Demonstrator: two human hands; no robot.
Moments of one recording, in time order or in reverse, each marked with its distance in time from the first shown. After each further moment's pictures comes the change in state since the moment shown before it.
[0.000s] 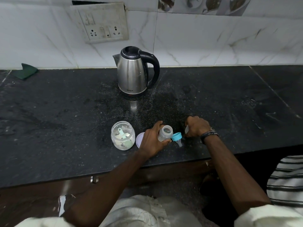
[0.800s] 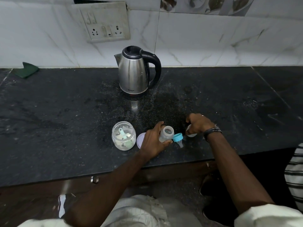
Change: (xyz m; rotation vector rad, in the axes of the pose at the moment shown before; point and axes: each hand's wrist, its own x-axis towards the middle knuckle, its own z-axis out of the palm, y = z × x) left_hand -0.001 0.001 0.000 -0.011 0.009 0.012; right_hand 0.011 0.008 -0.012 0.139 -0.049 -0.015
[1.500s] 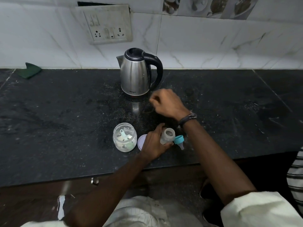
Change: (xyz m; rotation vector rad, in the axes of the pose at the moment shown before) left_hand 0.003 0.001 0.000 0.007 -0.008 -0.025; right_hand -0.008 -0.123 -0.048 0.247 0.383 -0.457
